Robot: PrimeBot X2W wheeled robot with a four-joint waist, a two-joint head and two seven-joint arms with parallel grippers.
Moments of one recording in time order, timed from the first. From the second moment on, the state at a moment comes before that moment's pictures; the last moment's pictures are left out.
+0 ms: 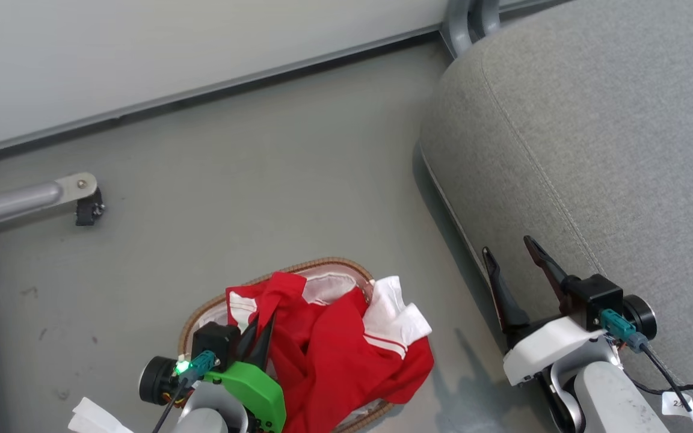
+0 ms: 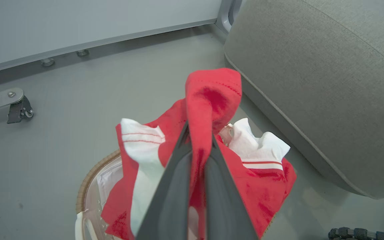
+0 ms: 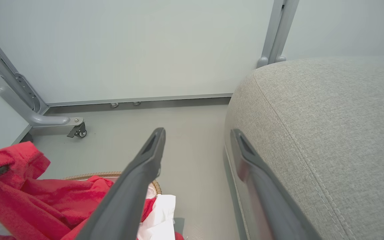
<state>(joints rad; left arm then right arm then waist) -0.27 0.08 -0.44 0.67 -0.32 -0.13 -0.26 -0.21 -0.05 0.13 0.31 0.13 0.13 -0.26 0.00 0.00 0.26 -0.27</state>
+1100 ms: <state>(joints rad) -0.32 0.05 -0.39 0.26 -0.28 -0.13 -0.26 -0.15 -0.08 0.48 0.37 0.18 0.13 -0.26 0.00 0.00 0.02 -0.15</state>
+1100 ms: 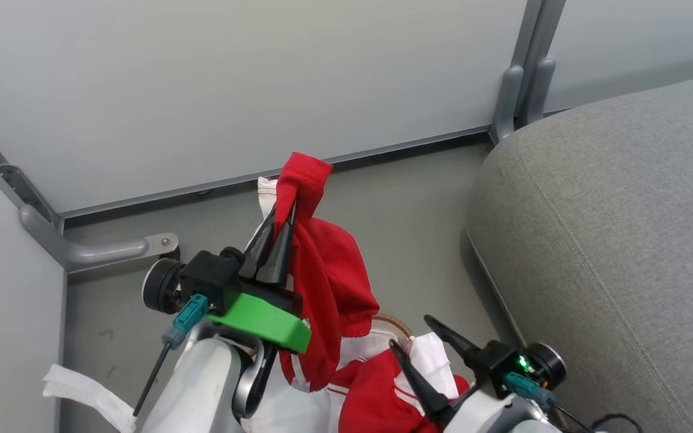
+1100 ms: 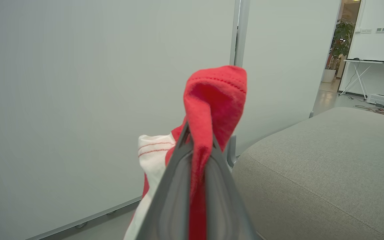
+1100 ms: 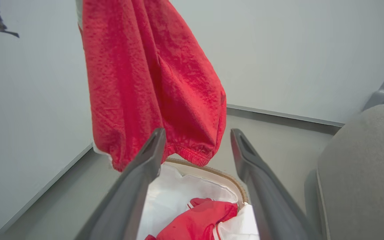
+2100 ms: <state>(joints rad) -0.38 0.05 -0.58 0.19 -0.36 -0.11 -0.26 -0.47 -0.05 0.77 0.58 0.33 0.13 -0.26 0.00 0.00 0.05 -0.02</state>
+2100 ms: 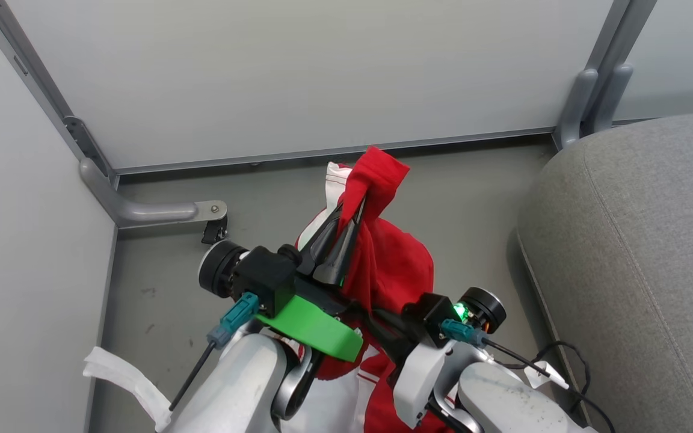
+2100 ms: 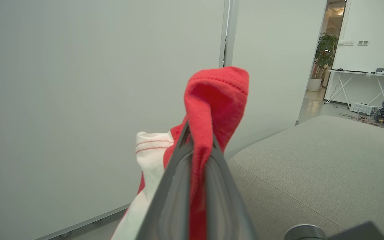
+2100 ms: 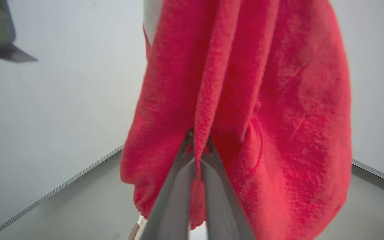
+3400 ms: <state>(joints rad) -0.32 0.06 -0.48 0.30 -0.20 -0.13 -0.26 -0.34 -0.06 0.57 0.39 0.25 0.13 -0.26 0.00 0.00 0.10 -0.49</state>
